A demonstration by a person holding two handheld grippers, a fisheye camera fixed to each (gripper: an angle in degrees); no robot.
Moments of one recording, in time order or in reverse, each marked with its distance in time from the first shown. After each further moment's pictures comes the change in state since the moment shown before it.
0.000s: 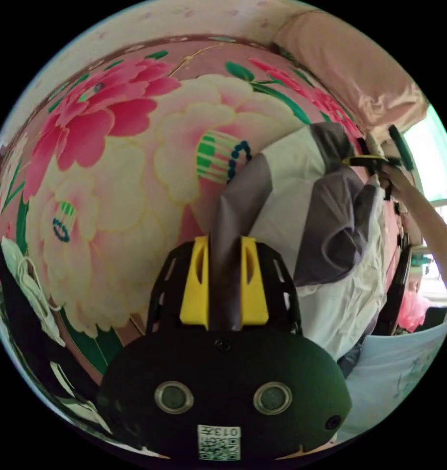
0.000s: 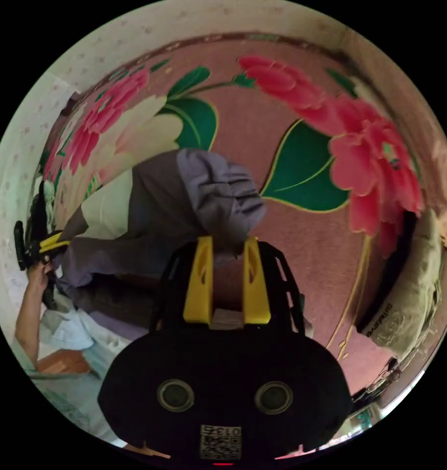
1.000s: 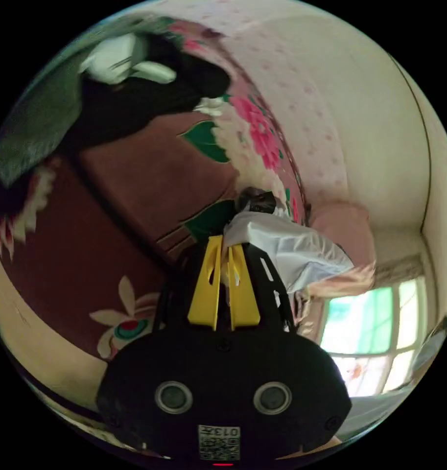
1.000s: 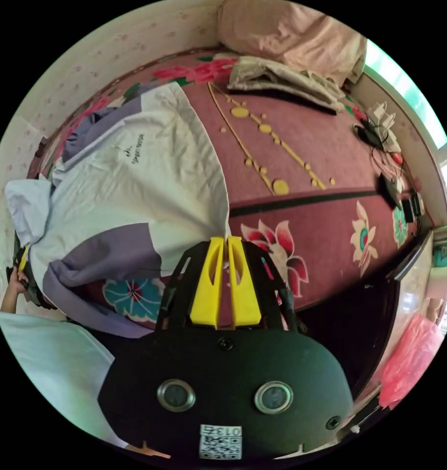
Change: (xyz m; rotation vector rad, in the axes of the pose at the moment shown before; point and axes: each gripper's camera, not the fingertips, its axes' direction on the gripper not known) left arm -0.035 0.454 -0.041 0.577 0.439 -0.871; right arm 0.144 0.405 -0.190 0.108 0.069 0.339
